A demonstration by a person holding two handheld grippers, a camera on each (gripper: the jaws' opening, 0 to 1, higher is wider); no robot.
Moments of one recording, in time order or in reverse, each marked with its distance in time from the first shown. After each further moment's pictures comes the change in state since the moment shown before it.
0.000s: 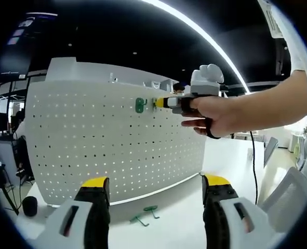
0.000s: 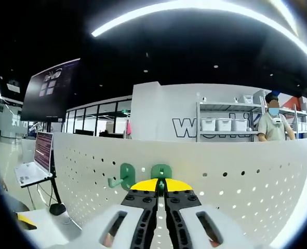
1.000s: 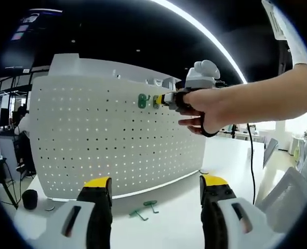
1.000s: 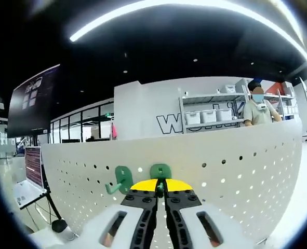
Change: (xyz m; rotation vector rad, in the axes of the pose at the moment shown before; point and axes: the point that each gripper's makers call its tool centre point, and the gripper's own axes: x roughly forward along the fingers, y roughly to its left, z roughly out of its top) left arm -0.010 0.001 -0.009 -0.025 0.019 0.009; right arm 0.004 -0.001 -0.004 0.121 0.015 -0.135
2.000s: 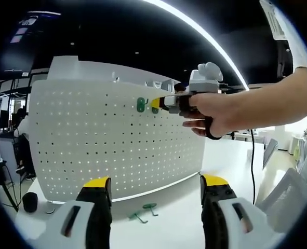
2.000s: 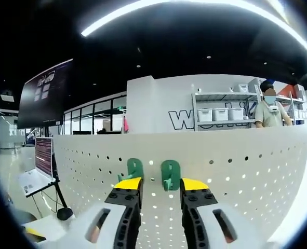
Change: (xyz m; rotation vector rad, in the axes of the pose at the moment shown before) left arm 0.000 -0.003 0.007 0.014 -0.018 -0.001; right arm -0.014 0.012 -0.004 -0.056 0.041 0.117
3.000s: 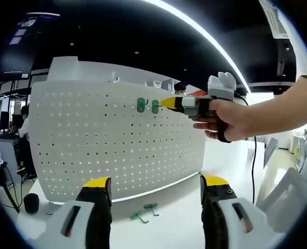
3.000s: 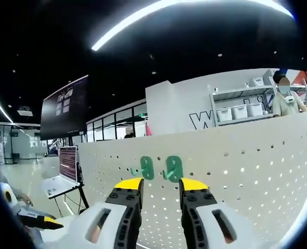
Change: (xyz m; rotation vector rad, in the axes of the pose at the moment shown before) left arm 0.001 0.002 0.000 0.005 0.005 0.002; right arm -0.034 -0.001 0.001 0.087 -0.049 0.216
